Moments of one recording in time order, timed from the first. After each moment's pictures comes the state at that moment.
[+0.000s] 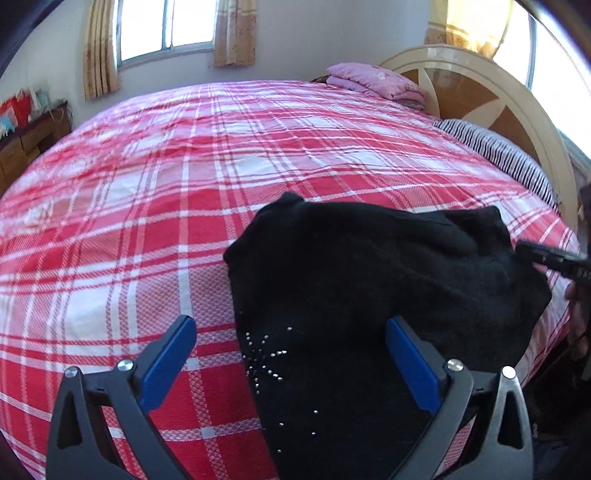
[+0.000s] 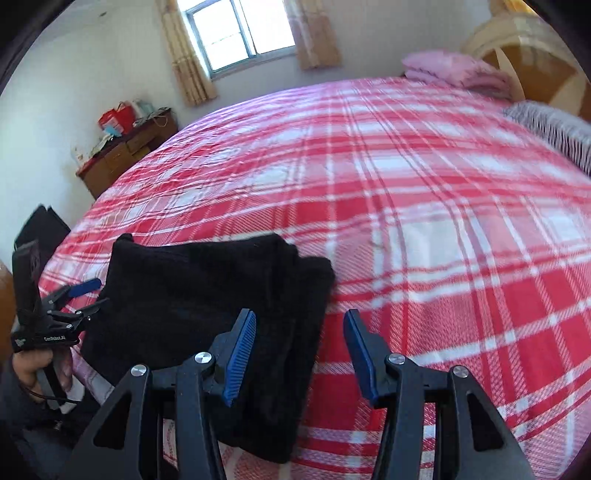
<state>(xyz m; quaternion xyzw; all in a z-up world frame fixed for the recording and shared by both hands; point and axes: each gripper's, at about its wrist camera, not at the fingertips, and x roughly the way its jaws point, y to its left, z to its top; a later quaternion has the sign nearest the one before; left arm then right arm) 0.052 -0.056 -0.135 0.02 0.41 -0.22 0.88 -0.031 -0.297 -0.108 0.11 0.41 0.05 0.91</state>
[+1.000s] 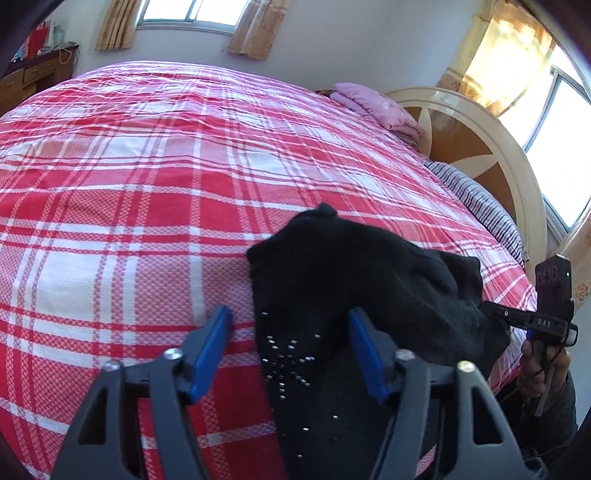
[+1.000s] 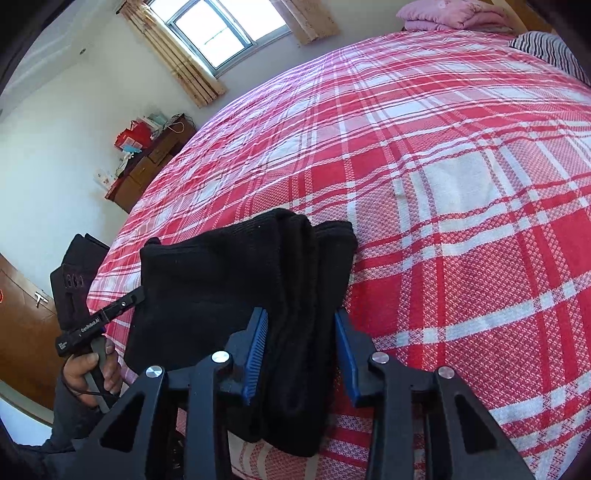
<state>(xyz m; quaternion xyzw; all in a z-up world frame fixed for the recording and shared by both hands) 0.065 -0.027 -0.141 -0.09 0.43 -0.27 0.86 -0.036 -0.309 -0.131 0.21 0.43 0.12 0.87</state>
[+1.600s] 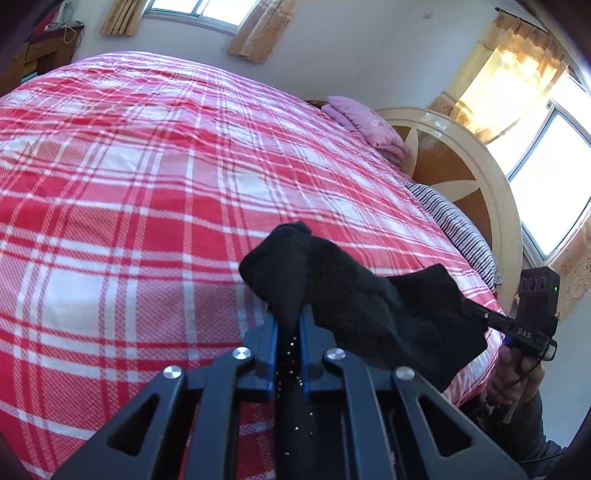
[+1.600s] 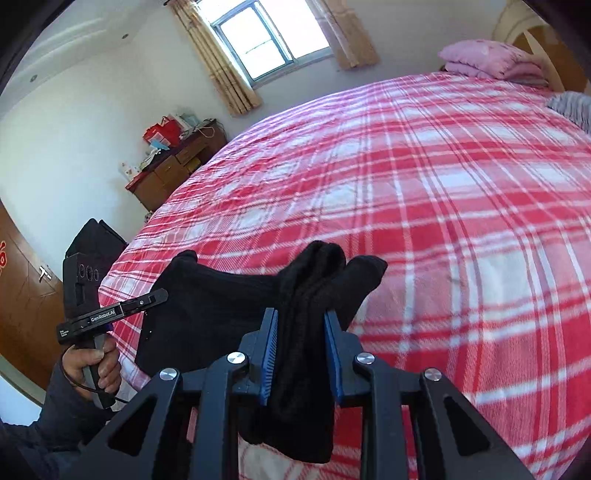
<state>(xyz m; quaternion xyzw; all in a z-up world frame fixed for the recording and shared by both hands) 0.077 -0.006 -0.112 -0.15 0.42 -0.29 0.85 -0.021 -0.274 -0.077 0.15 0.38 0.16 0.90</state>
